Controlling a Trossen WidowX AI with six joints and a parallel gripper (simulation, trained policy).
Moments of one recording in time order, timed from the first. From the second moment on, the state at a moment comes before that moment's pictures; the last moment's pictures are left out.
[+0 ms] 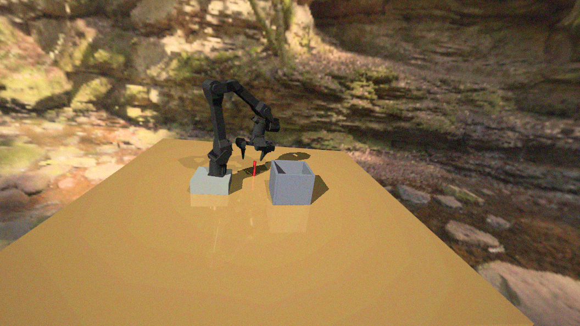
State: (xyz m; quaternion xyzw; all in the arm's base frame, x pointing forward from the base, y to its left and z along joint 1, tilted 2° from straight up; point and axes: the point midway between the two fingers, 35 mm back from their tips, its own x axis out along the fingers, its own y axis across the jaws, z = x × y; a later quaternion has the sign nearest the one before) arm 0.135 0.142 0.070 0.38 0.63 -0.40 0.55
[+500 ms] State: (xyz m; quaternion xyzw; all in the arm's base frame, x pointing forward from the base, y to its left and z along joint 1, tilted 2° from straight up) arm 0.142 0.139 0.028 0.39 0.62 -0.40 0.54
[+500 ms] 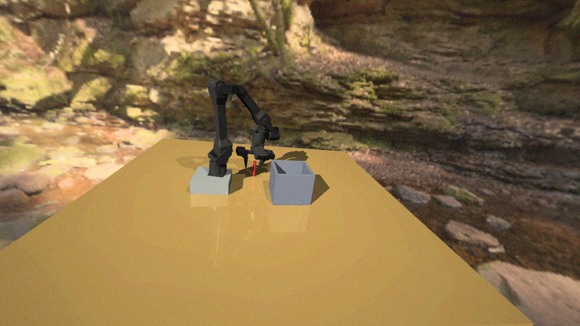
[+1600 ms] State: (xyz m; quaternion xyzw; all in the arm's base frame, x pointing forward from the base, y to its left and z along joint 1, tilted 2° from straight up) arm 0.180 0.167 0.069 0.47 0.62 -0.31 0.54
